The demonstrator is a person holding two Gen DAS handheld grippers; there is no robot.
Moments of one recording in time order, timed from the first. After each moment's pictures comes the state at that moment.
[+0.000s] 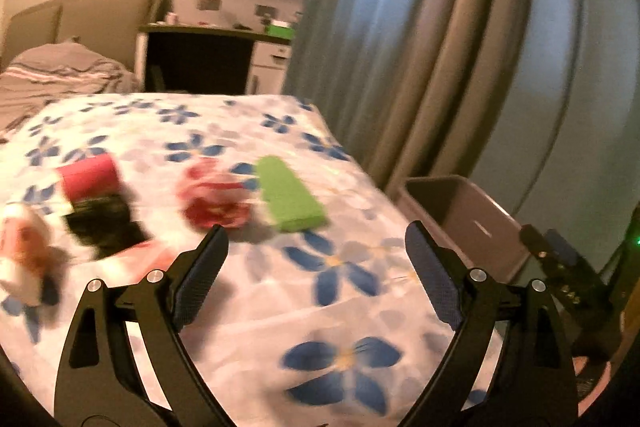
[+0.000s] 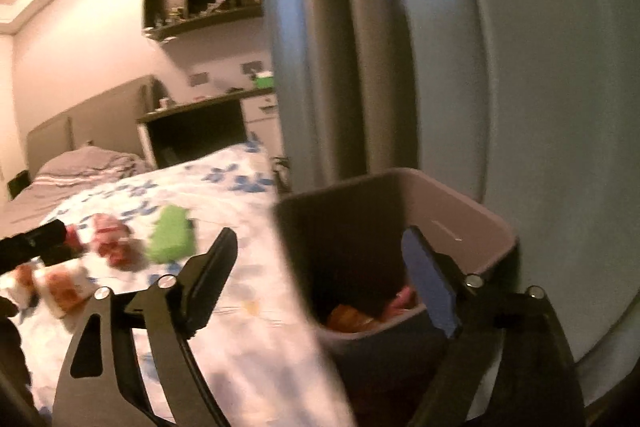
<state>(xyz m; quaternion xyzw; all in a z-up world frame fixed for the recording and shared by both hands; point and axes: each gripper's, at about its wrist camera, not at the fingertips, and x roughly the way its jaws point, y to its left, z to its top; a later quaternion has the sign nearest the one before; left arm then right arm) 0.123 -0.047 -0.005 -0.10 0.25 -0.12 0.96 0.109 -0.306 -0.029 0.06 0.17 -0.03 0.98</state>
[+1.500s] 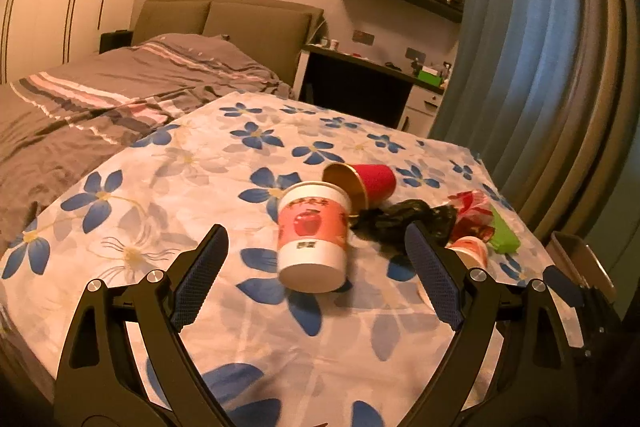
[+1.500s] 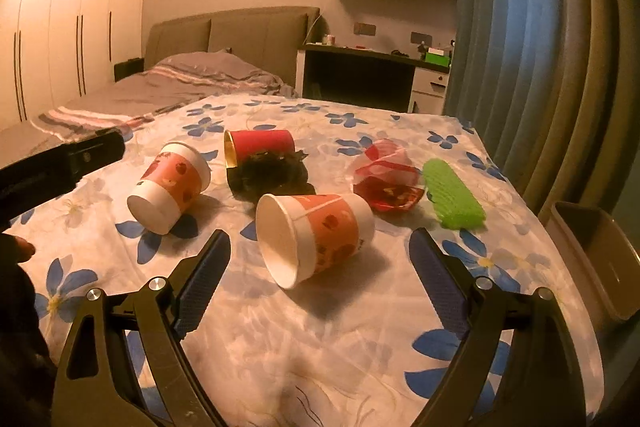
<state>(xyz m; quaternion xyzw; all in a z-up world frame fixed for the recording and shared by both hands) 0.036 0.166 -0.025 -0.15 0.21 0.12 0.96 0.098 -0.013 -0.058 -0.10 0.23 0.18 0.95</state>
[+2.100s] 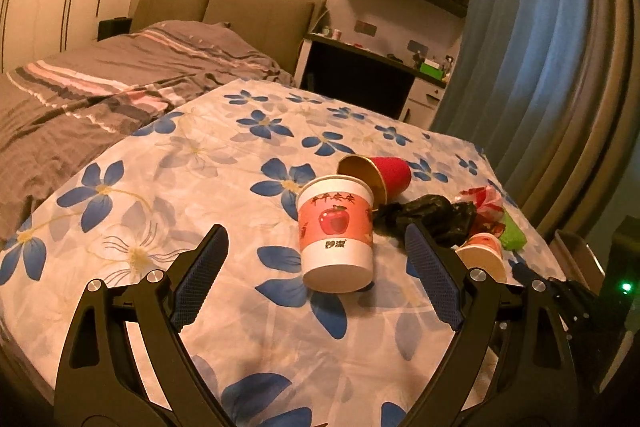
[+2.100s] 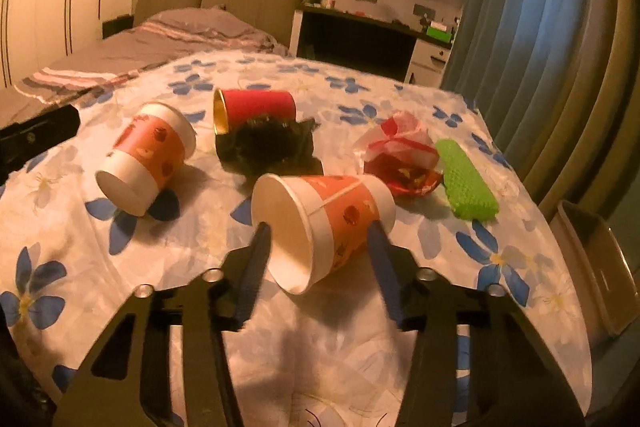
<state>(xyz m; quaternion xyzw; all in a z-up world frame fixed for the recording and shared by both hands) 0.042 0.189 -0.035 -0.16 0.23 0.11 0.95 0.127 0.013 -0.075 -0.14 0.29 0.15 0.93</state>
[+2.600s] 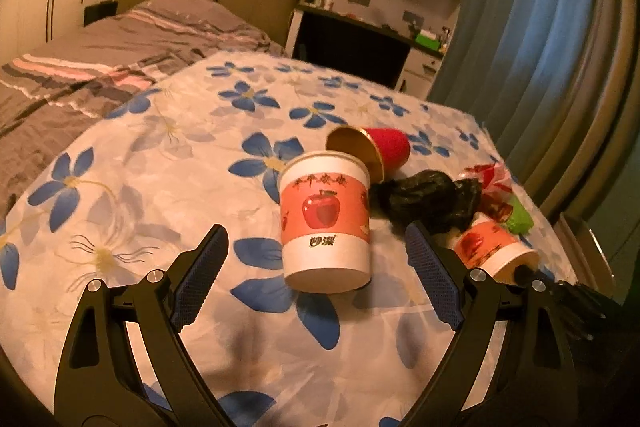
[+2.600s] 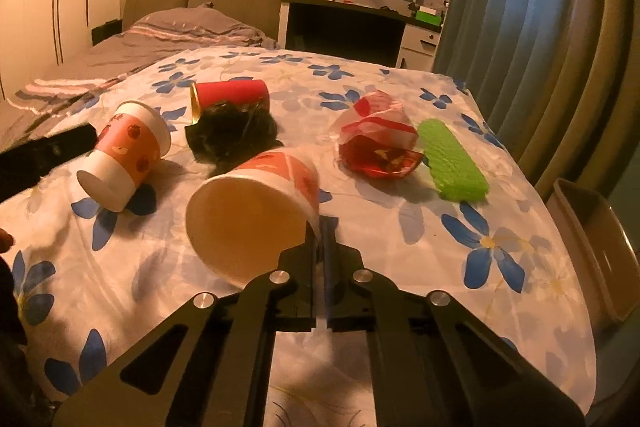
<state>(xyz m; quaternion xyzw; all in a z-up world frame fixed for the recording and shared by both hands) 0.081 0.184 -0.051 -0.16 0.29 0.09 0.94 0.132 -0.014 -0.077 -0.11 0.30 0.14 0.93</state>
